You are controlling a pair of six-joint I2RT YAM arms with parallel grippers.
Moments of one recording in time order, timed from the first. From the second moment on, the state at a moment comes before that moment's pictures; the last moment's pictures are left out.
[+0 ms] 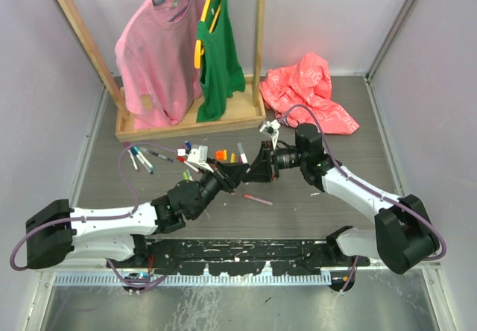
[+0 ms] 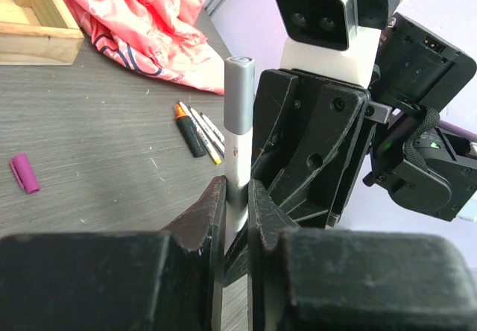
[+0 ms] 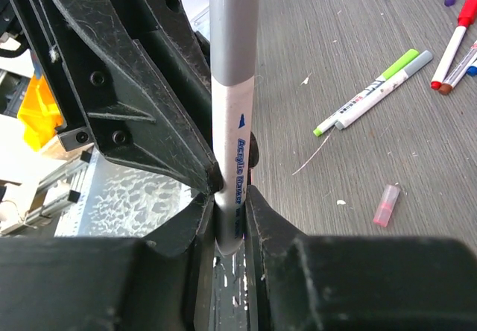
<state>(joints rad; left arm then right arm) -1.20 1.11 0.50 0.70 -0.55 -0.69 0.49 1.25 0.65 0.34 -1.15 0.39</state>
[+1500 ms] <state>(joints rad) -0.90 0.95 0.67 0.28 0.02 -0.82 0.49 1.29 0.90 -0.39 -1.18 -0.29</state>
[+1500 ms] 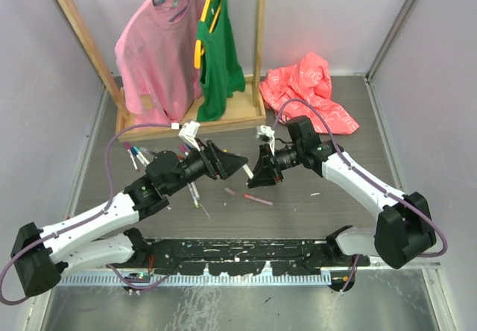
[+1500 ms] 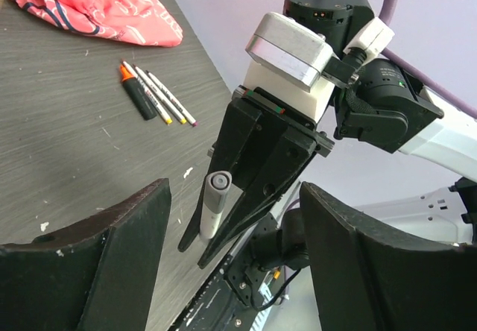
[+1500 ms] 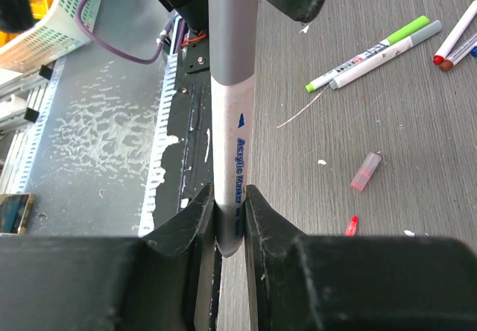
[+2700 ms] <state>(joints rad) -0.88 1.09 0.60 0.49 0.12 -0.85 0.44 1.28 0.89 -0.25 -1.23 -0.10</state>
